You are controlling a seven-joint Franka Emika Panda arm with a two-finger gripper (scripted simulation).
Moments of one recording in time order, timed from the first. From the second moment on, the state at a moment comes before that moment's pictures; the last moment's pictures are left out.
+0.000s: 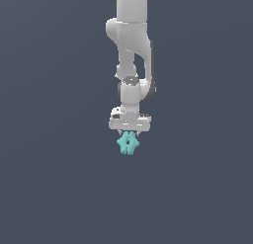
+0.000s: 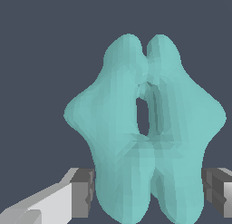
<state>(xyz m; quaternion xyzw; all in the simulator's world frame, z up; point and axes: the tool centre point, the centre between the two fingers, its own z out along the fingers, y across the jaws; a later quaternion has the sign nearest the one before) -0.046 0.013 0.028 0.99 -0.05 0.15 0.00</state>
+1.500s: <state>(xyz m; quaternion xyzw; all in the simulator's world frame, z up) 0.006 -0.039 0.198 0.99 -0.05 0.15 0.00</state>
